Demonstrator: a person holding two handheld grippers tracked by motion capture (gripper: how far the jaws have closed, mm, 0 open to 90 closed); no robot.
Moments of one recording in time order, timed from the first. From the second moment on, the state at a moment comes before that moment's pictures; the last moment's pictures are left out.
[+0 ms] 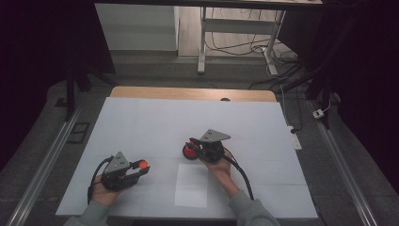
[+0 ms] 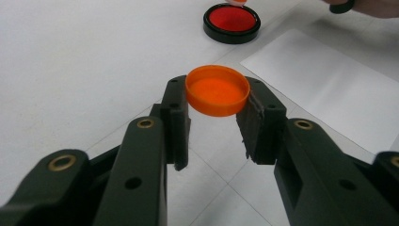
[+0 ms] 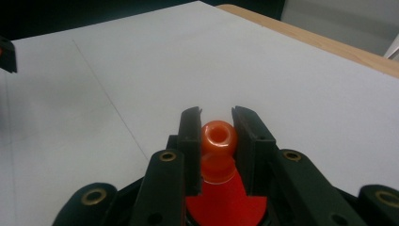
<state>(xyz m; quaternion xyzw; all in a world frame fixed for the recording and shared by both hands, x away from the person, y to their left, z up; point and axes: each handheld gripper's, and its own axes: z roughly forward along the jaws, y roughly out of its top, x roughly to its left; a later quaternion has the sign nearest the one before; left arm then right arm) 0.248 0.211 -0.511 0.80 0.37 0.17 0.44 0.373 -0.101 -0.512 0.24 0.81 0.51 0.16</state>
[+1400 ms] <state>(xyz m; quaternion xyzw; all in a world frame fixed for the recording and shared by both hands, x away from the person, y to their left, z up) 0.251 0.215 -0.513 0.81 0.37 0.17 0.43 0.341 -0.156 -0.469 0.25 0.79 0.55 0.13</state>
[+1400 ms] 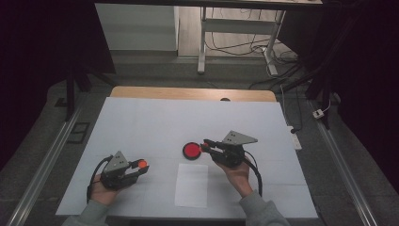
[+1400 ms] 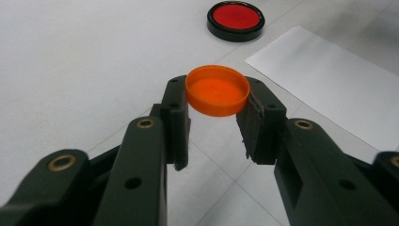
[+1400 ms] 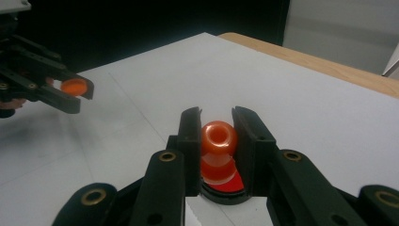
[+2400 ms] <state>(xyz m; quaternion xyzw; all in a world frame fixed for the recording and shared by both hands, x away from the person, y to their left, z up) 0.252 0.215 -0.514 0.81 0.37 0.17 0.43 0.305 -0.173 -0.461 0.23 0.80 0.55 0.11</state>
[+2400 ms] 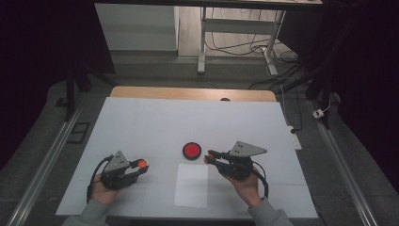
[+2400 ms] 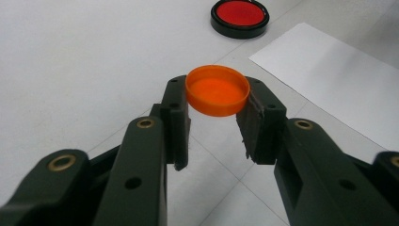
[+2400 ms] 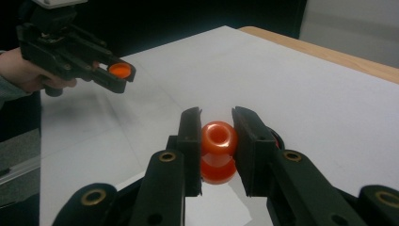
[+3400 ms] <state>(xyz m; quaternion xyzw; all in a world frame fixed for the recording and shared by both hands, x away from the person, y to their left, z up) 0.251 0.214 -0.513 0.81 0.37 0.17 0.43 0.296 -0.146 -0.477 0.20 0.83 0.52 0.08</state>
